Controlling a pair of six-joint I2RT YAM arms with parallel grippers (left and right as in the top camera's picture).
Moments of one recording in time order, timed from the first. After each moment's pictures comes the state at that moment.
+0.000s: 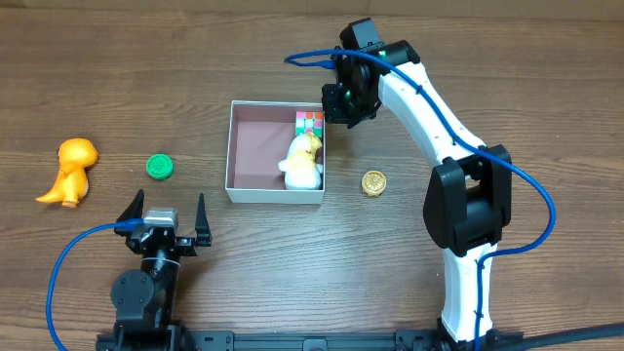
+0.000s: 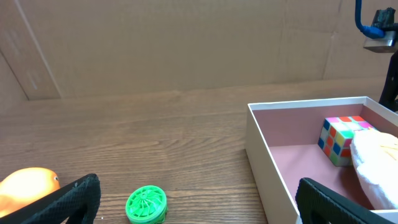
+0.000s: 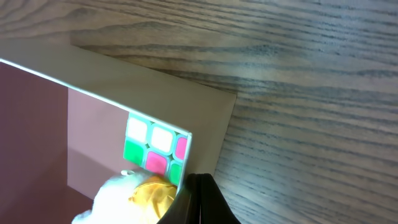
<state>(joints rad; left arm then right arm) 0.04 0.01 0.01 -0.07 0.05 0.06 0.37 2.24 1.97 -1.05 -0.33 0.19</state>
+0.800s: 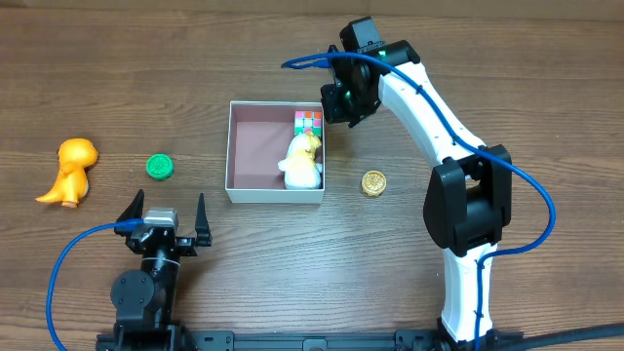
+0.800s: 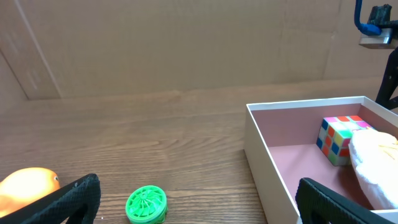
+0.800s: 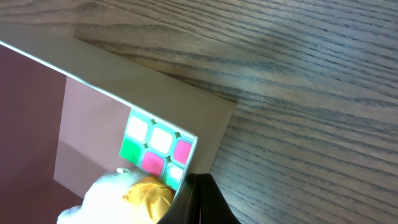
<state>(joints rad) 0.04 0.01 0.01 -0.07 0.05 0.06 0.37 2.24 1.97 -1.03 -0.33 0.08</state>
